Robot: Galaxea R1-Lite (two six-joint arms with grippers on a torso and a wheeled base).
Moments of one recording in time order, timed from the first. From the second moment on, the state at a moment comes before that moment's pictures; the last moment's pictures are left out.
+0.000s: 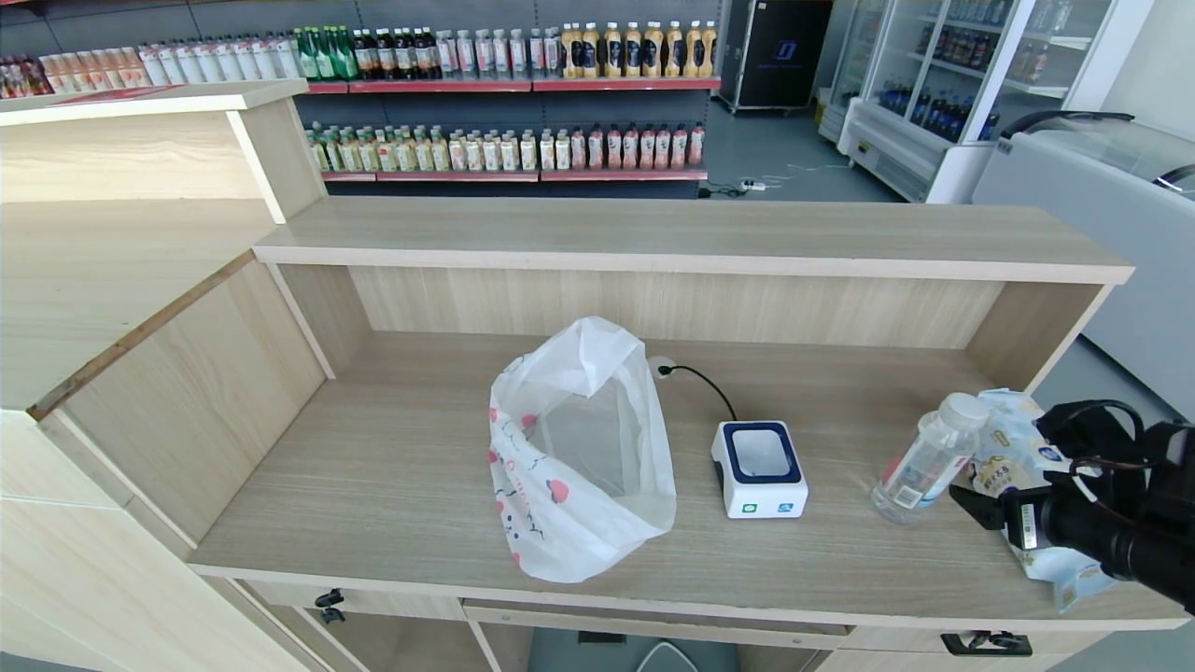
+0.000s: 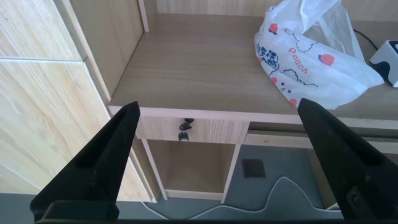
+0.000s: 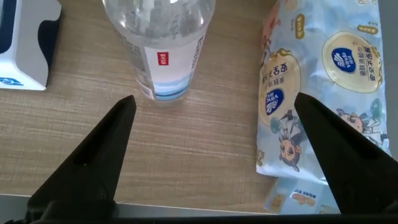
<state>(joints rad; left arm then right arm) 0.00 0.00 0.00 0.00 -0.02 0.00 -0.22 1.82 -0.30 -1.08 0.14 -0.30</state>
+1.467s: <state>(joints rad) 0.00 0.00 0.00 0.00 -0.02 0.00 -0.09 2.22 -0.47 -1.39 0.29 -0.33</state>
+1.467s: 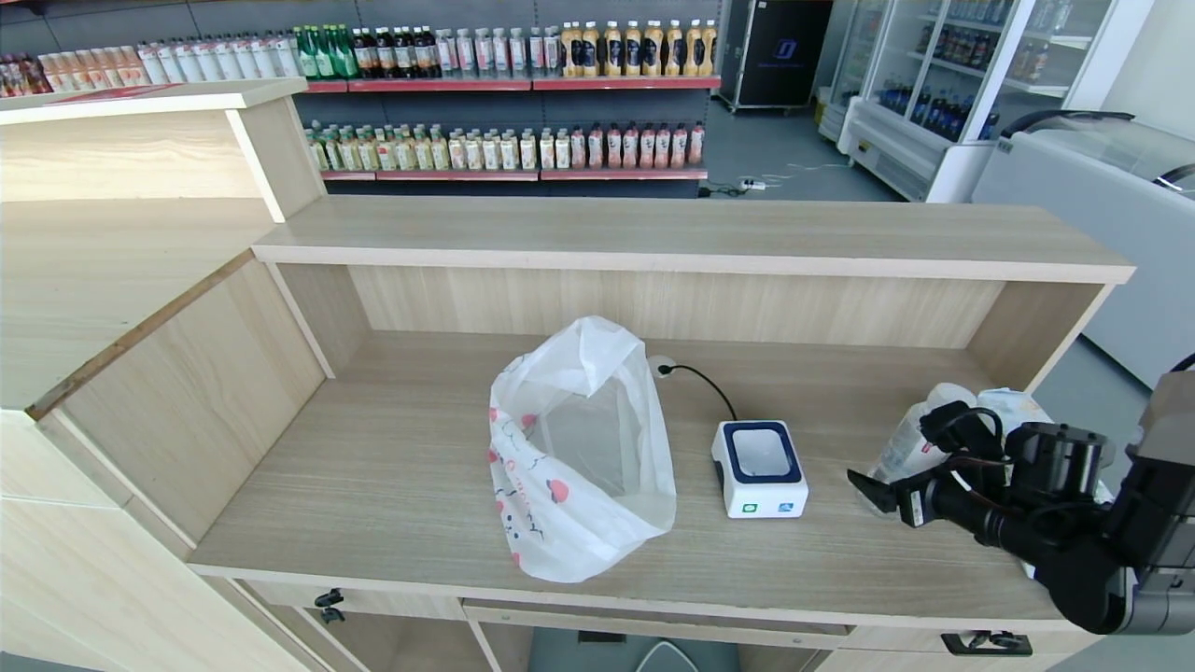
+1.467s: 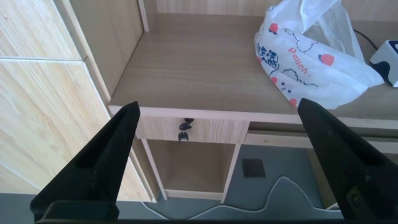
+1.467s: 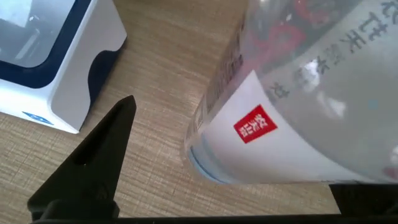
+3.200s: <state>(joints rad) 0.00 0.00 0.00 0.00 -0.02 0.00 -0.06 1.65 -0.93 -0.74 1.12 0.47</state>
